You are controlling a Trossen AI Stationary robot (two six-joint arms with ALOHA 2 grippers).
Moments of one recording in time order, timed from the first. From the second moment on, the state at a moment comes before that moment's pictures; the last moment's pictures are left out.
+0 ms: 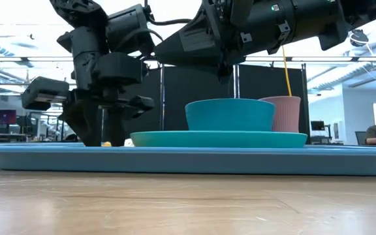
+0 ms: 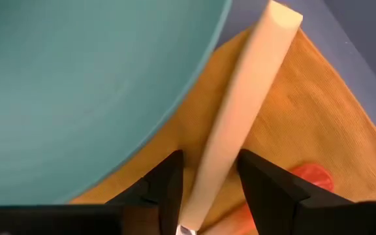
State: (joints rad) left arm -0.10 1.73 0.91 -0.40 0.19 0.52; right arm 0.36 1.86 0.88 0.74 0.39 0.25
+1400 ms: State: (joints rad) left arm -0.10 1.72 0.91 -0.40 0.20 0.57; right arm 0.36 1.86 0.88 0.73 0.39 0.25
